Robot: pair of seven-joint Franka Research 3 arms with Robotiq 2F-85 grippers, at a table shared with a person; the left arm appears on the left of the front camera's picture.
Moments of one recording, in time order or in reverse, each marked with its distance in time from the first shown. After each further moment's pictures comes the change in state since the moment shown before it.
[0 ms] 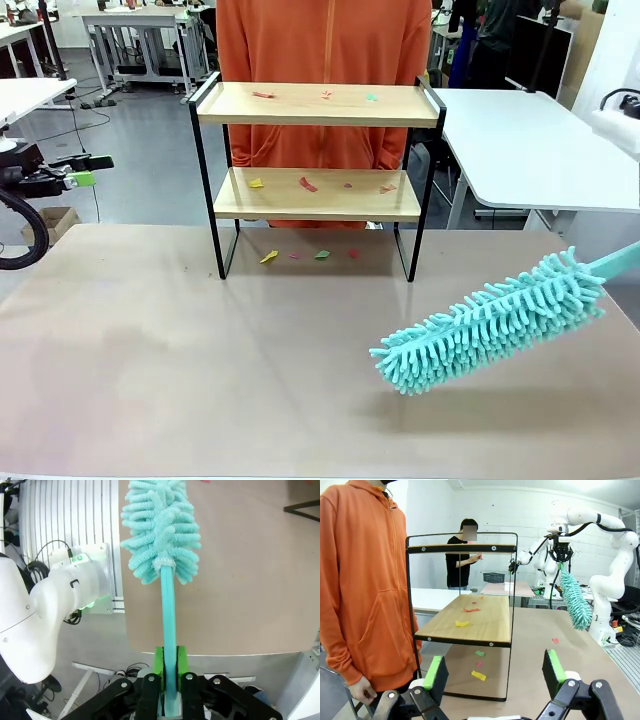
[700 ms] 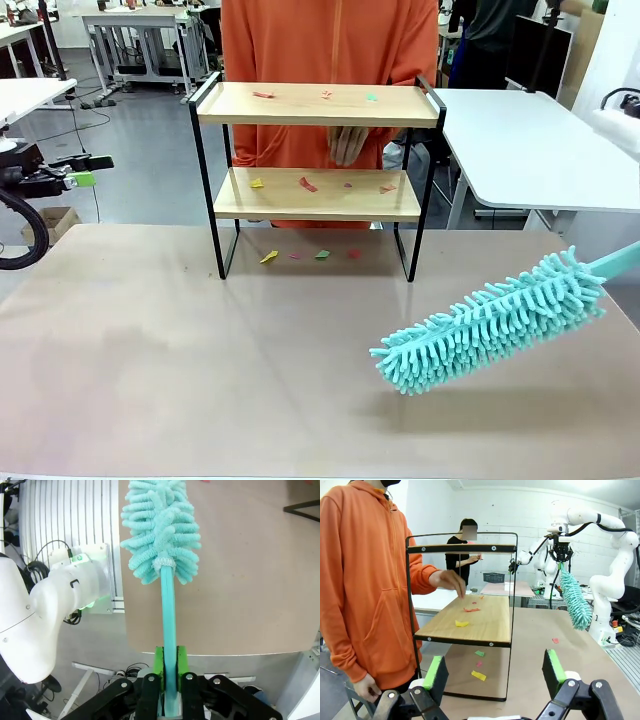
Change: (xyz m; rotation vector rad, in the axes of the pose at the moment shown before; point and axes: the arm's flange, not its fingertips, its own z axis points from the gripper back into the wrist) left arm 0.000 0.000 0.000 0.000 0.000 0.000; right arm 0.000 0.000 0.001 -0.002 0.000 0.000
